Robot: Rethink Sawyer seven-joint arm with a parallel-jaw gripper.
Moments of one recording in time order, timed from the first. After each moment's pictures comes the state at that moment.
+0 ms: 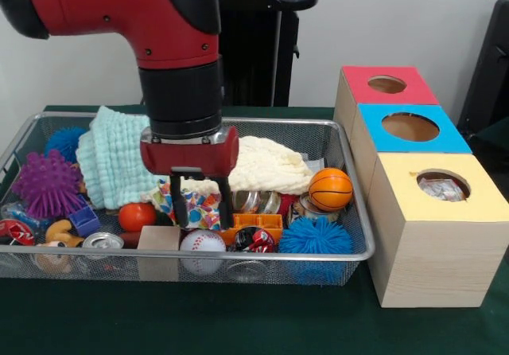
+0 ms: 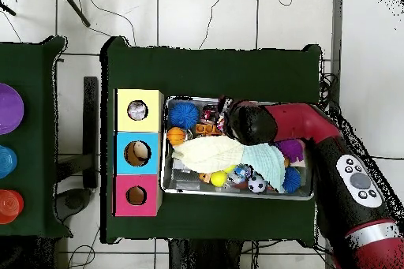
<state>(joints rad) -0.75 -0.52 0.62 1.53 -0.66 0.56 2.10</state>
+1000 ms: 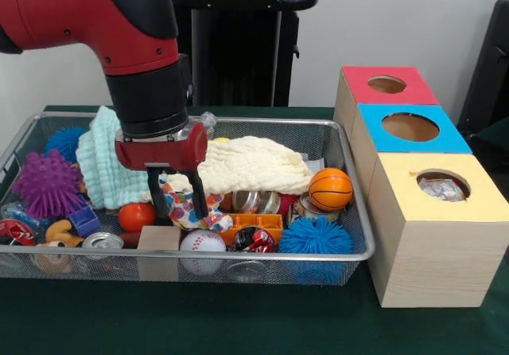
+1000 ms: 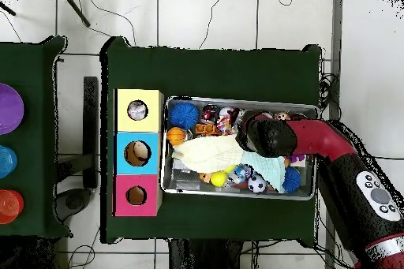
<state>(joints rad) -0.90 -0.48 0.68 1.60 -0.66 0.56 2.10</state>
